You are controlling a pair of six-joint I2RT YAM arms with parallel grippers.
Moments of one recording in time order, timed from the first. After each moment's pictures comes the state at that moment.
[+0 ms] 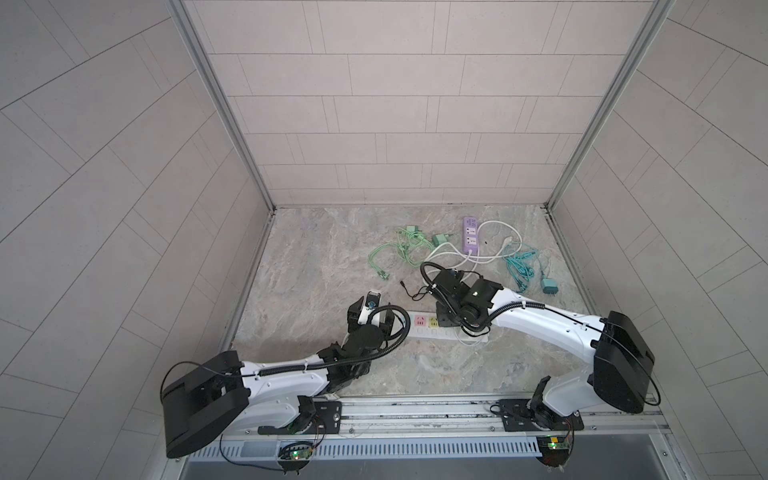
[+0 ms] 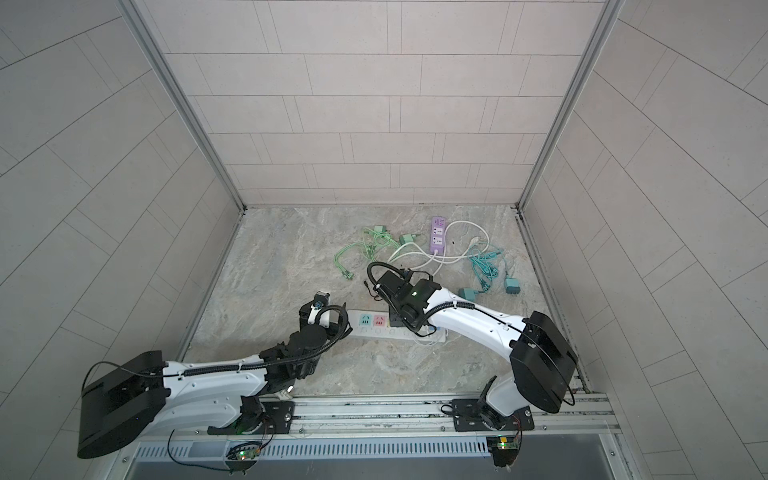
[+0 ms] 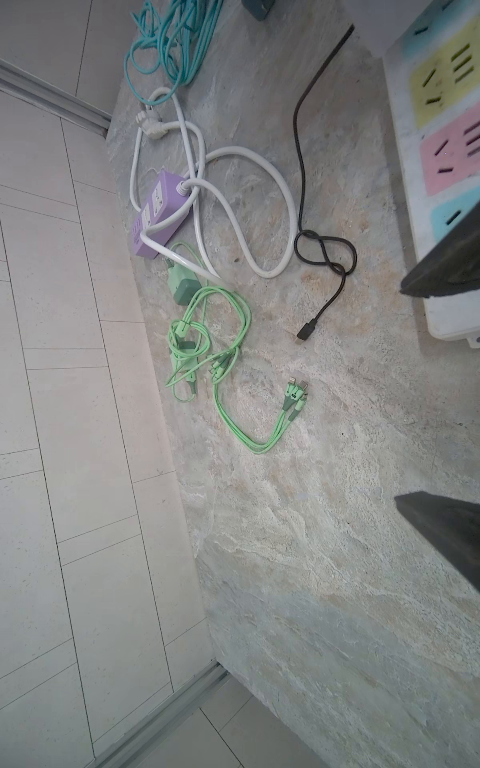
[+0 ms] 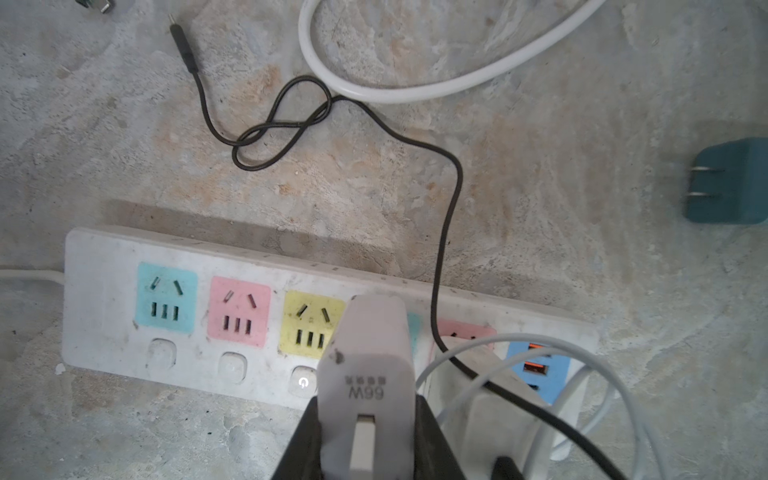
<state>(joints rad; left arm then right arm) -1.04 1.15 0.26 0.53 -0.84 -0.17 0.82 1.48 1.06 -0.85 0.23 0.78</state>
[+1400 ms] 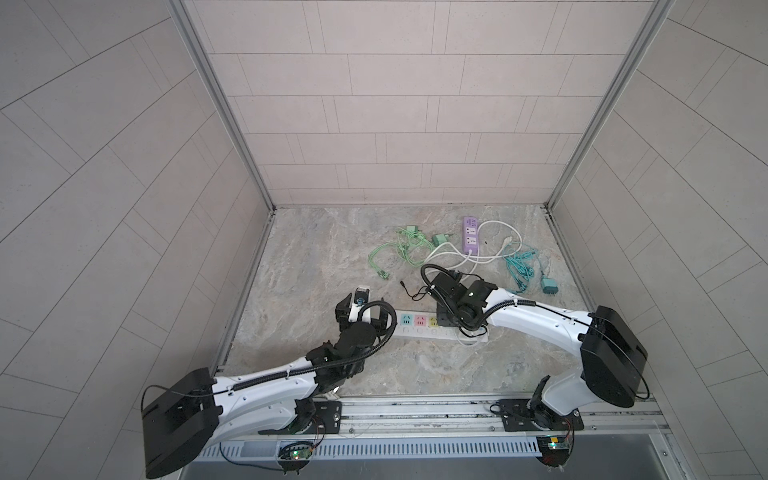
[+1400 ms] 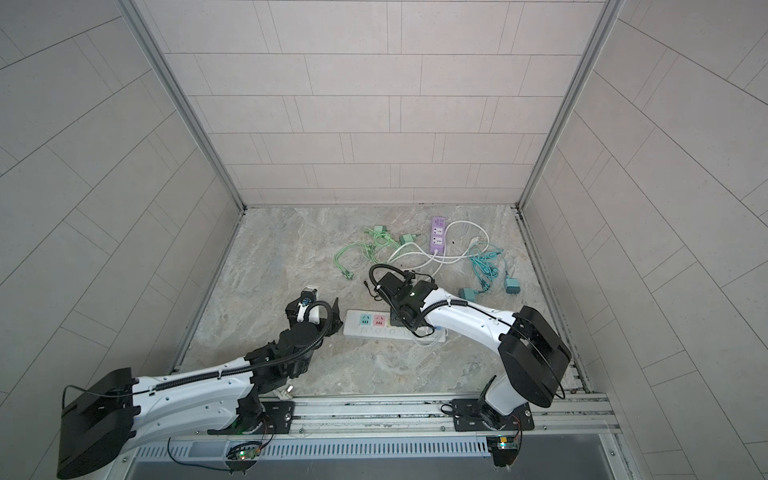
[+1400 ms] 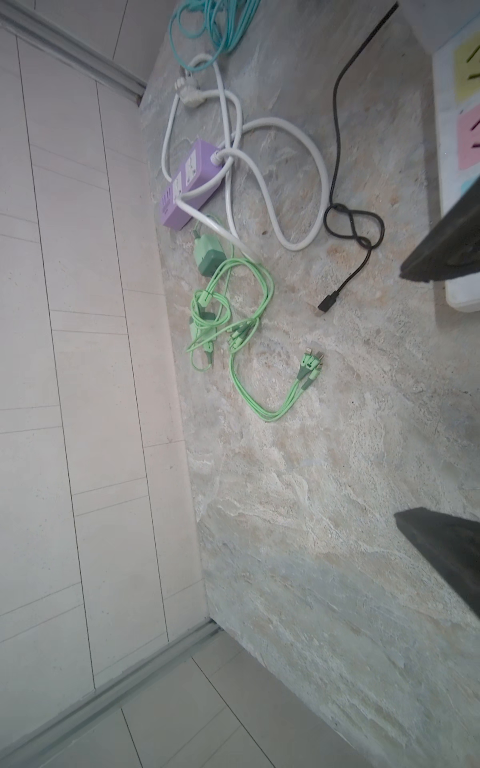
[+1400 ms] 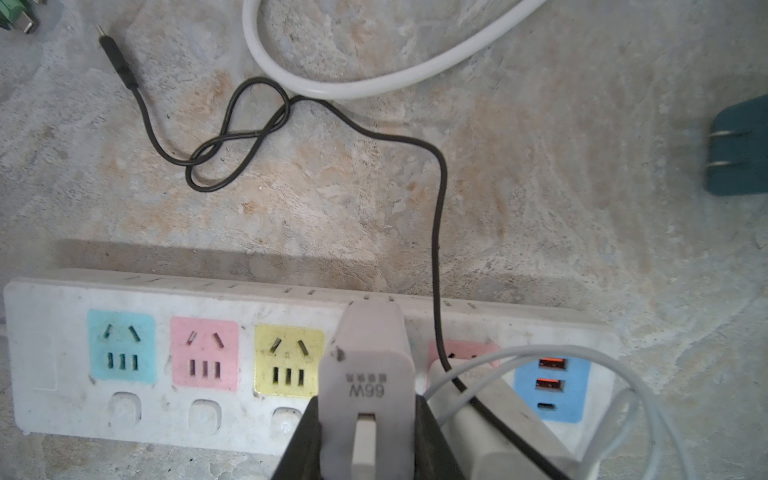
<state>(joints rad) -1.00 0.99 0.29 0.35 -0.89 -0.22 0.80 1.53 1.03 -0.79 0.24 0.84</state>
